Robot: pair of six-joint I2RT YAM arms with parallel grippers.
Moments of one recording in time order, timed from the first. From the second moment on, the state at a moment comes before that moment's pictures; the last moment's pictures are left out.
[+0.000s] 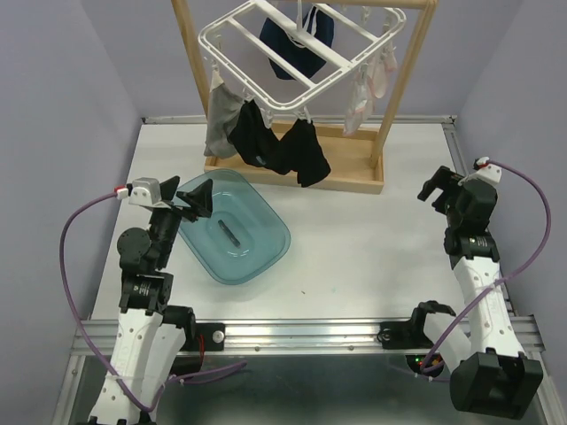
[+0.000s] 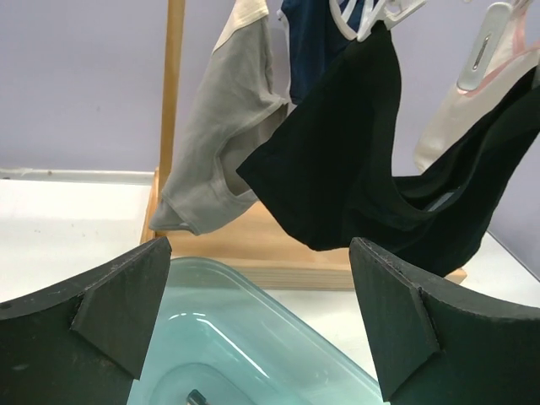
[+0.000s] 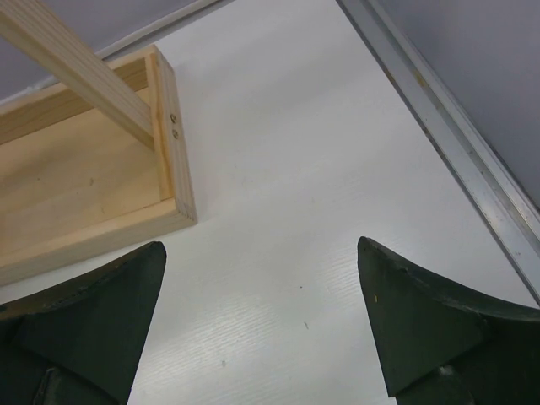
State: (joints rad) left arm -0.10 0.48 0.53 0.17 0.12 -0.29; right arm -0.16 0.85 0.70 -0.16 0.15 0.29
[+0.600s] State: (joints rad) left arm -0.10 0.68 0.74 0.09 0.37 -0.36; right arm -0.16 0.85 0.67 -0.19 -0.70 -0.17
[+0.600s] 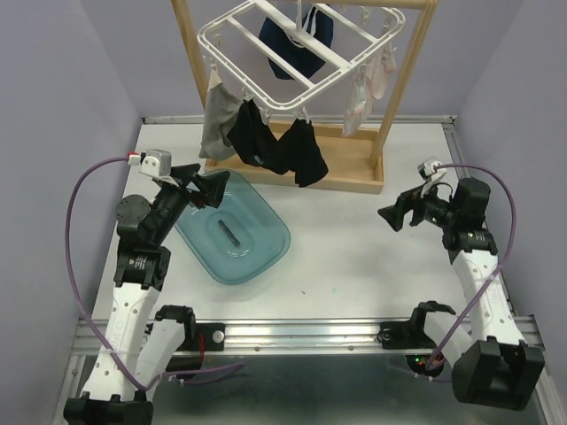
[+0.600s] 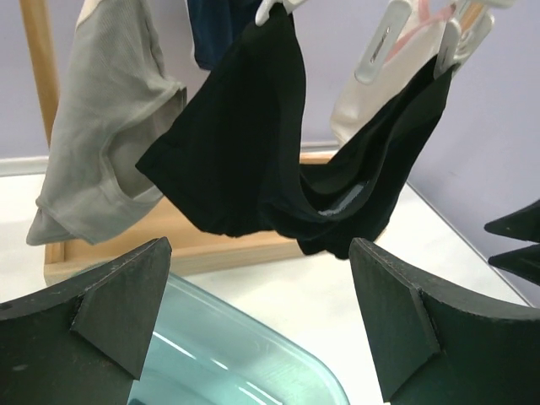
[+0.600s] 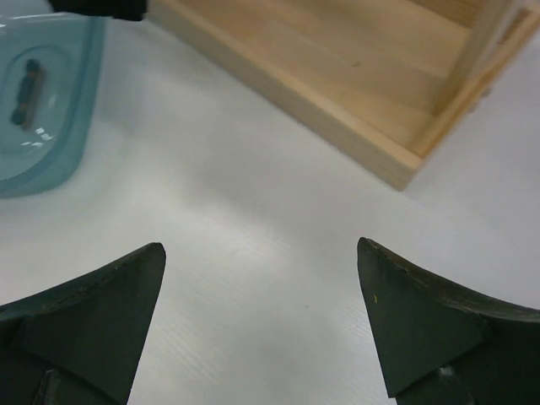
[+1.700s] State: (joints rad) left arm -0.11 0.59 0.62 0.16 0.39 -0.39; right arm 0.49 1.33 1.47 -0.33 -0.38 -0.31
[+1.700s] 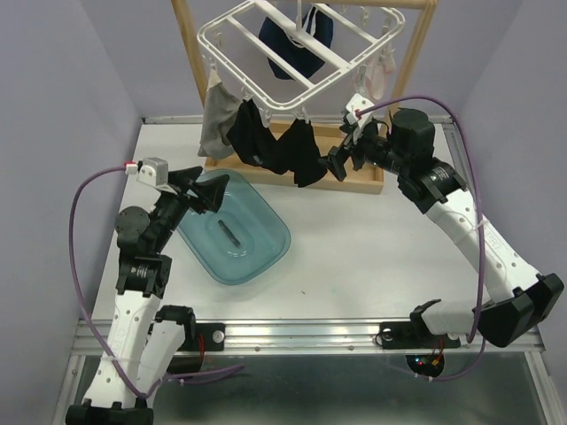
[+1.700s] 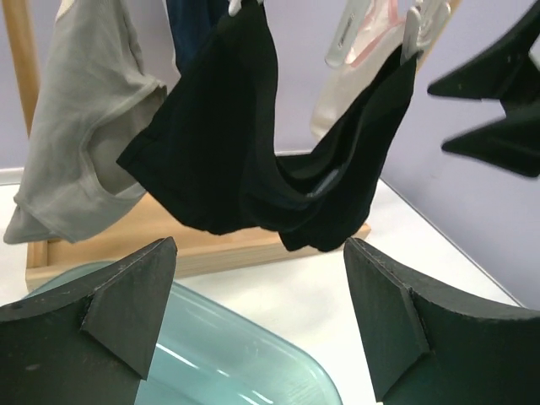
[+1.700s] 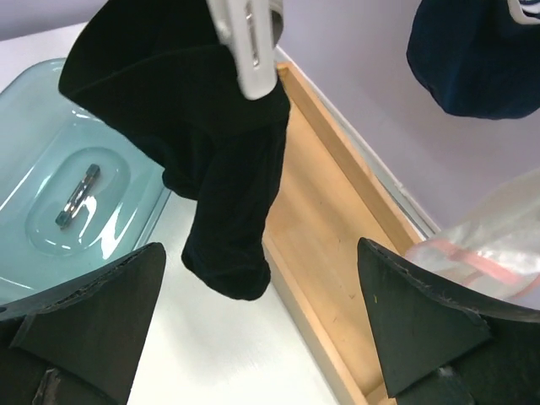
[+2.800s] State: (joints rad) left arm -0.30 1.26 1.00 0.56 0.40 0.21; right arm 0.37 0.98 0.80 -0.24 -0.70 -0.34
